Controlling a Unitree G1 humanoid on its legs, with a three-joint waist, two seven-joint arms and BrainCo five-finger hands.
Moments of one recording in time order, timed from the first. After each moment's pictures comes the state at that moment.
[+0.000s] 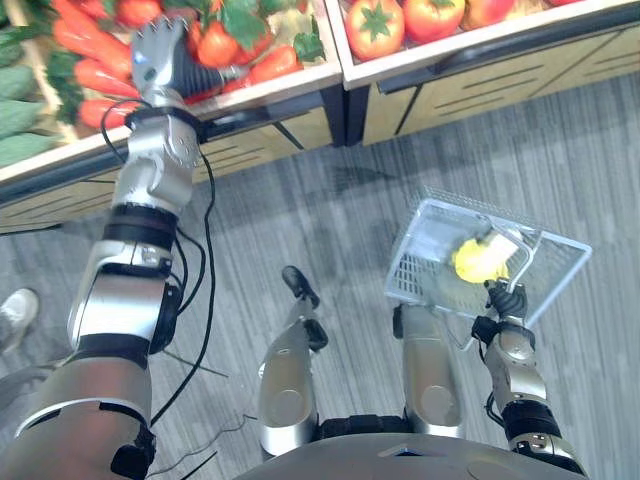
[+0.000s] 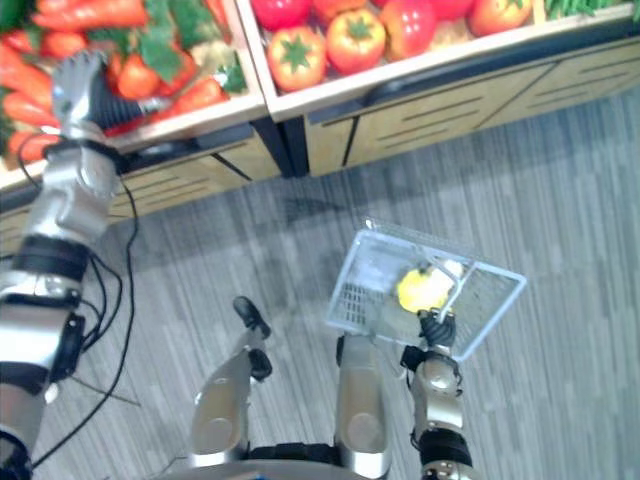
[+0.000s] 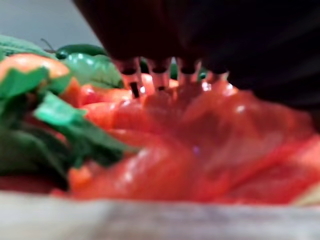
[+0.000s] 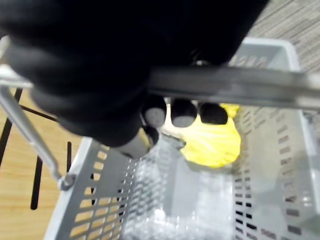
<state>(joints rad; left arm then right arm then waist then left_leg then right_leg) -1.01 0.62 -0.09 0.69 0.74 0.03 0.32 -0.03 -0.08 -0.22 0.49 0.10 -0.10 -0.27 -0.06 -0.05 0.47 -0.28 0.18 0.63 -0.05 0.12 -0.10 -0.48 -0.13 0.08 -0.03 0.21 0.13</state>
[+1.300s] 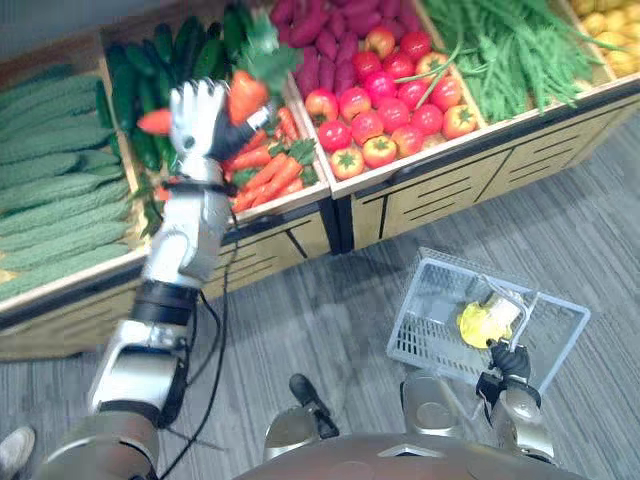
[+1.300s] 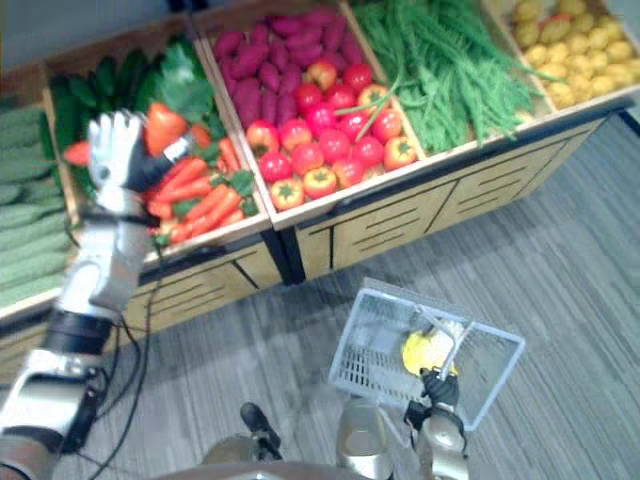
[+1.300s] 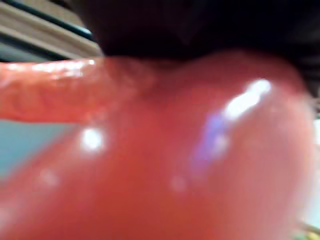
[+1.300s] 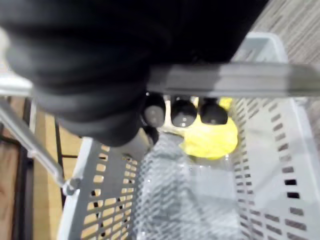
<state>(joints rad) -0.31 0.40 -0.10 0.11 0.83 -0.01 0.38 0.15 -0.07 -0.23 0.47 0.10 -0.07 -0.23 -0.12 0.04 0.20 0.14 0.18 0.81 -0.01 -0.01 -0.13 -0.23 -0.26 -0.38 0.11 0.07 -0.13</state>
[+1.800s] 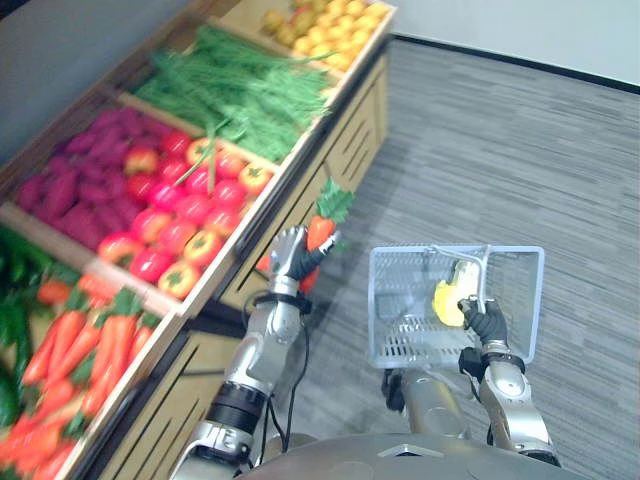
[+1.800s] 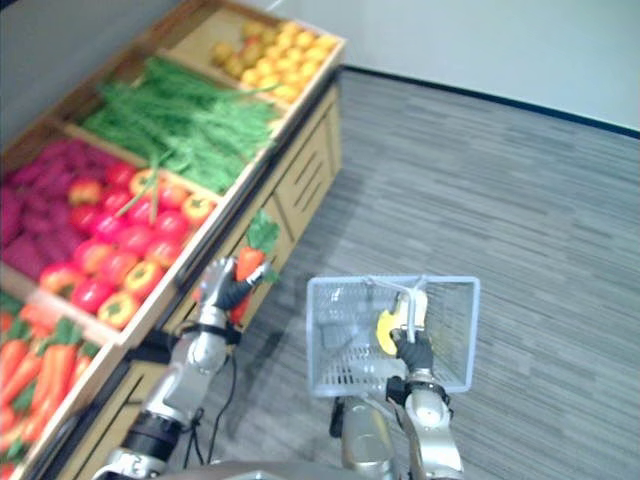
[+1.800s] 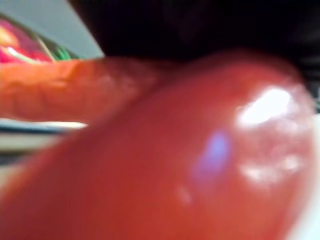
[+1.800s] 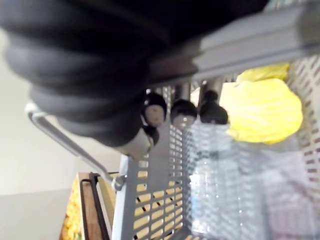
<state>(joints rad) -0.02 0.10 -0.27 0.27 0.75 -0.09 0.31 0.20 -0.13 0.14 0.15 0.07 -0.06 -0.12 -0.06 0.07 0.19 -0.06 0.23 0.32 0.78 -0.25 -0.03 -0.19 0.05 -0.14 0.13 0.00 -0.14</state>
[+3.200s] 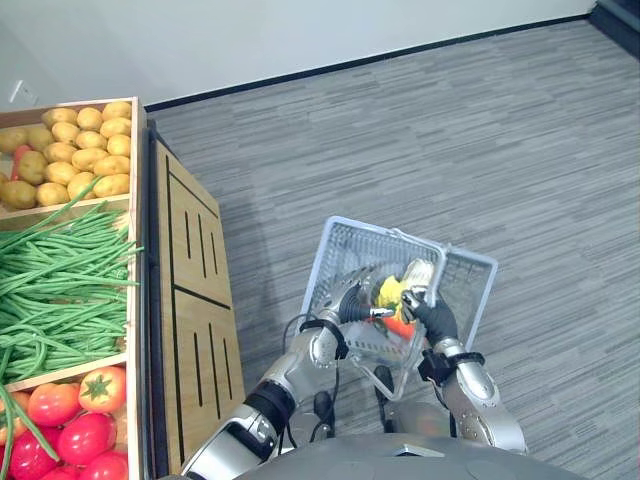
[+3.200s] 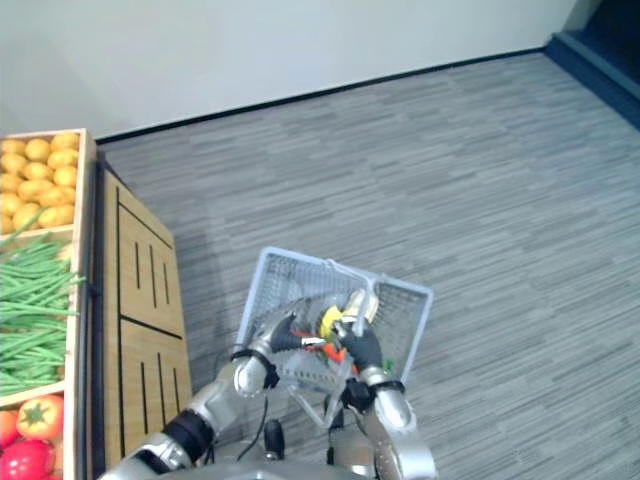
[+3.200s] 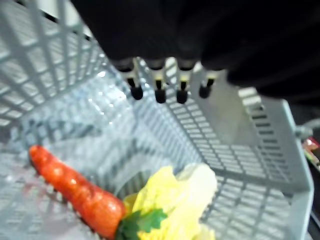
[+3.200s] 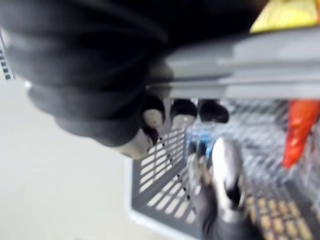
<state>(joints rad) -0.11 0.07 -0.45 0.50 0.56 -0.12 0.20 0.25 0.00 0.09 0.18 0.24 -0.02 -0.04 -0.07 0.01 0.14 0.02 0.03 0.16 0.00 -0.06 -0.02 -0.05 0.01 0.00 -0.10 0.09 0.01</state>
